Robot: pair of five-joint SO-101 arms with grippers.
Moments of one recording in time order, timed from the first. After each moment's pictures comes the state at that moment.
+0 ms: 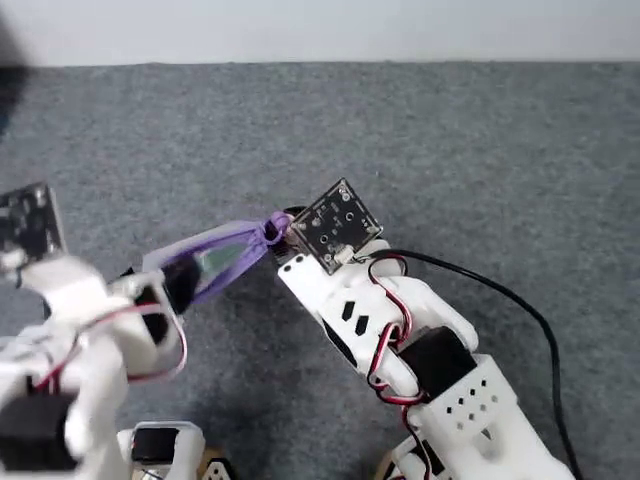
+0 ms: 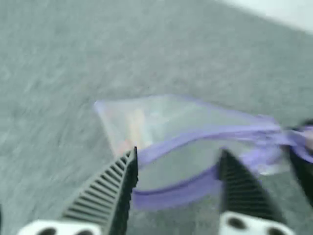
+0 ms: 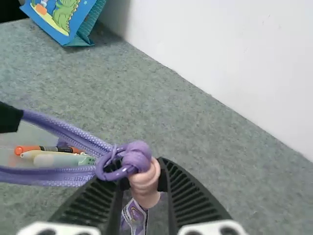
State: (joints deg) left arm -4.0 -61.9 18.8 99.4 21.7; right arm -38.3 -53.9 41.8 41.1 10.5
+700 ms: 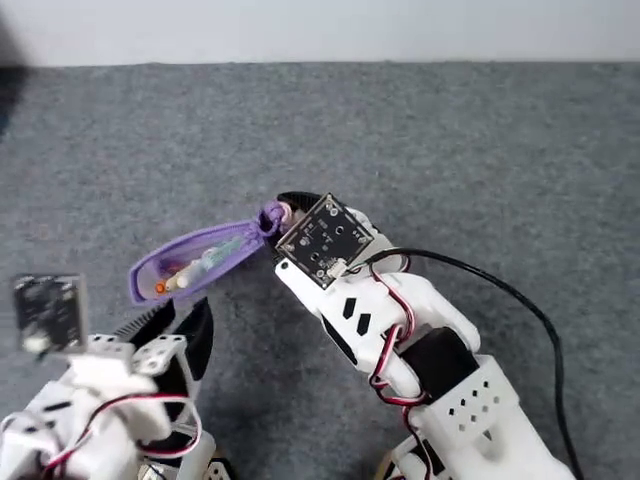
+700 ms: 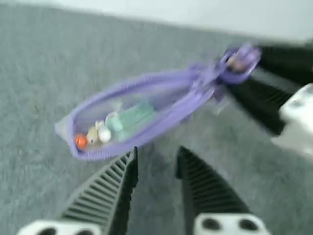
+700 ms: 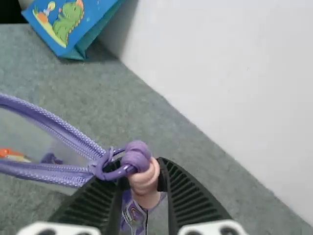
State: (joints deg) left arm 9.9 -79.8 30.9 99.4 21.5; right arm -38.3 -54.0 39.7 36.7 18.5
